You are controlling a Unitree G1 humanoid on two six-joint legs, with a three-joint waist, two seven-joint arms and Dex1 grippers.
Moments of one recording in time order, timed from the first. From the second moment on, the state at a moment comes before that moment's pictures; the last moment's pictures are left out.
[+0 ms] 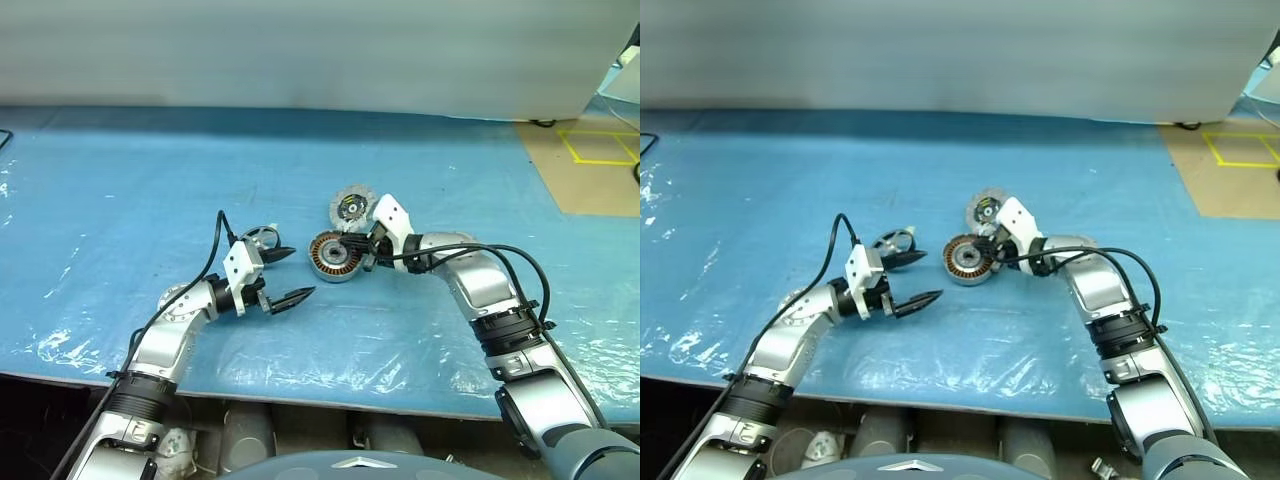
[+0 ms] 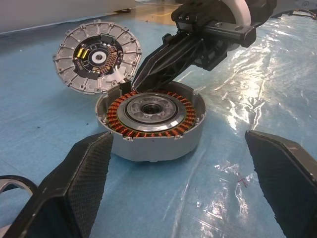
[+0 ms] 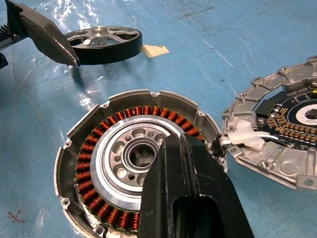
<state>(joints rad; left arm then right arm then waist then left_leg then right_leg) -0.21 0.37 -0.12 0.10 -0.31 -0.03 -0.99 -0.54 -0.42 0.21 0.13 0.14 0.48 0.88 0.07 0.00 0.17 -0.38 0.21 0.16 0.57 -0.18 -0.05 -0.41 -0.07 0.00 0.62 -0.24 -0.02</state>
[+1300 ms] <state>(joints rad) -0.57 0.69 -0.01 0.39 -0.40 0.41 -1.18 -0.50 -0.35 0.25 0.06 0.16 0.38 0.92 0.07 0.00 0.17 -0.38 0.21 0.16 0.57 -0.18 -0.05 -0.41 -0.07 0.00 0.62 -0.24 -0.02</state>
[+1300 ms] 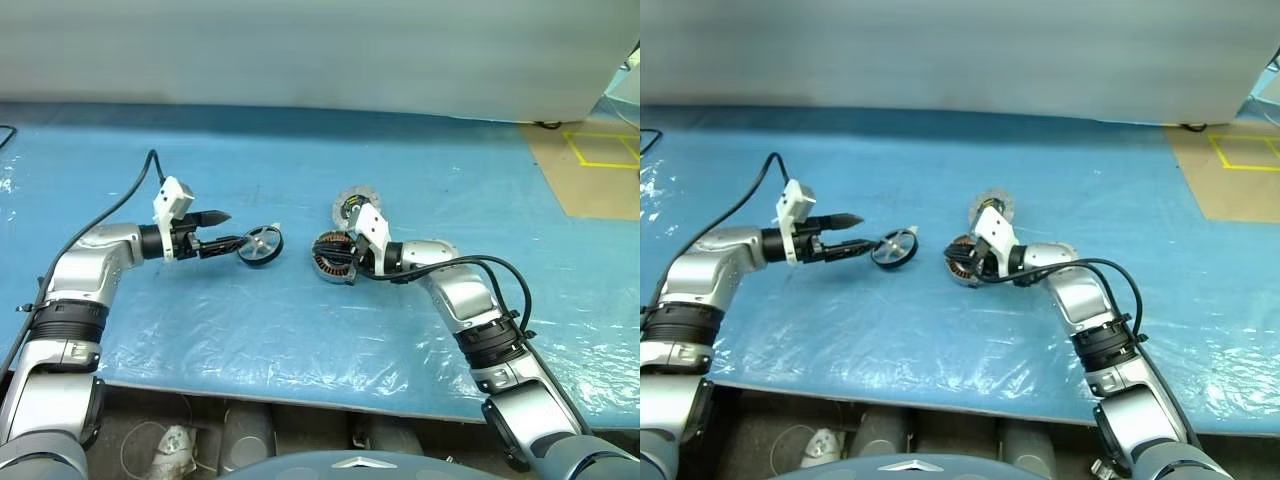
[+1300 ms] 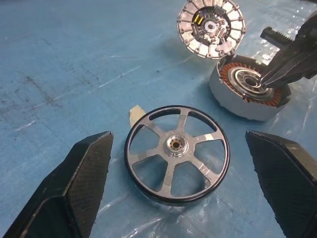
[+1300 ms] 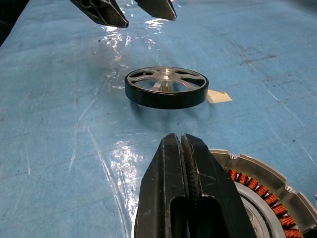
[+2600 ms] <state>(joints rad) -0.91 0.56 -0.20 0.88 -0.06 0.17 -1.41 -0.35 -0.46 0.21 -0.14 0.23 0.46 0.90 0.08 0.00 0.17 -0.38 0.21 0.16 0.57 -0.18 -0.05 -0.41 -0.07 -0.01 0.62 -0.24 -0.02</state>
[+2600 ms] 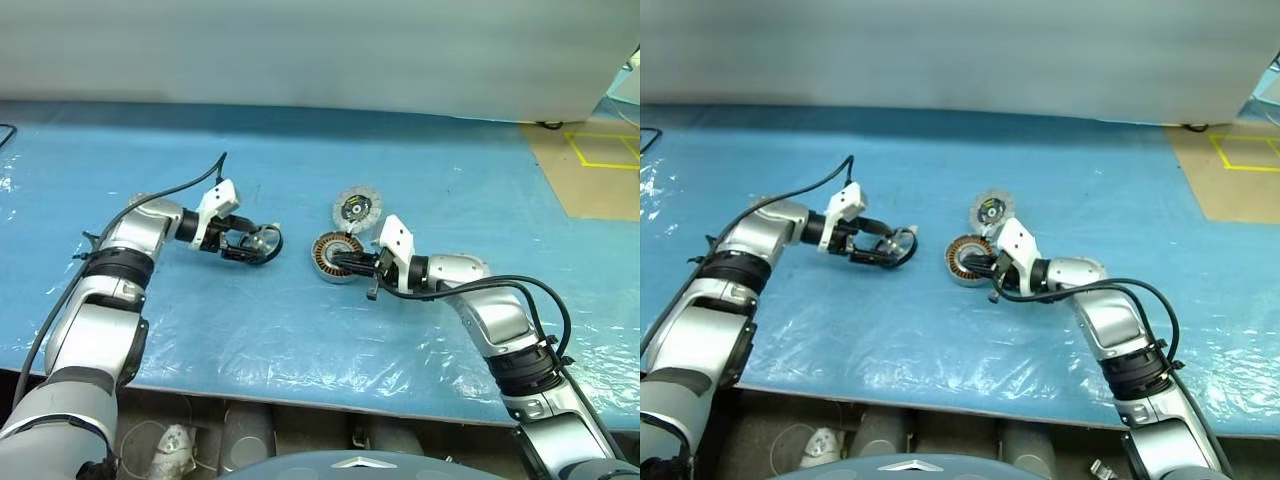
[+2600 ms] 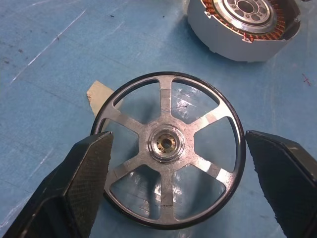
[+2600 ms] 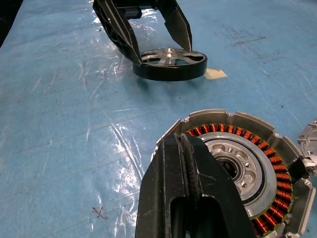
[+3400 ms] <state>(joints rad) -1.01 0.53 -0.16 1.03 0.00 0.15 -1.41 -0.34 -0.47 0.21 -0.14 0.21 0.44 0.88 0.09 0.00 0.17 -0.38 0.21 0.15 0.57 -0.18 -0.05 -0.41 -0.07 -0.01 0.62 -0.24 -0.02</state>
